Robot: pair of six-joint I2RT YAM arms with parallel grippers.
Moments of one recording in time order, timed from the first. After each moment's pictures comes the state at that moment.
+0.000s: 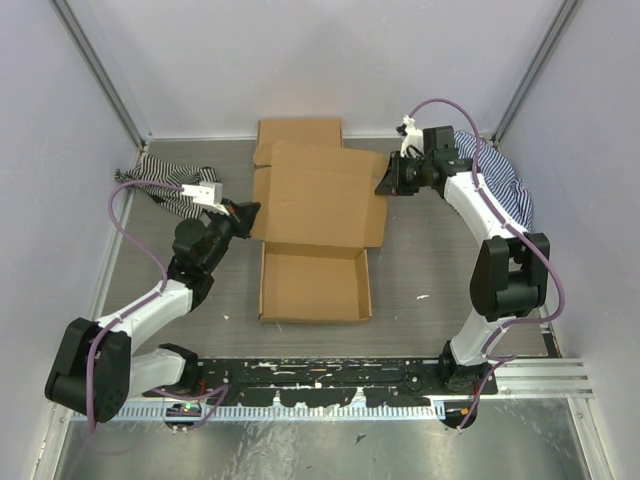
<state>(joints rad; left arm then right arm) -0.36 1.17 0.47 0.74 0.09 -0.37 0.13 1.72 1.44 -0.51 -0.54 0.14</state>
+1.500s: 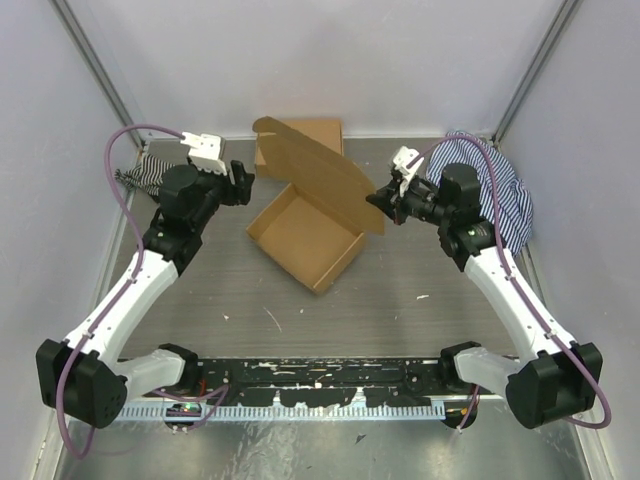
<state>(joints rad) -0.37 1.15 0.98 0.03 -0.03 -0.09 0.26 1.12 0.99 -0.09 -0.65 -0.27</state>
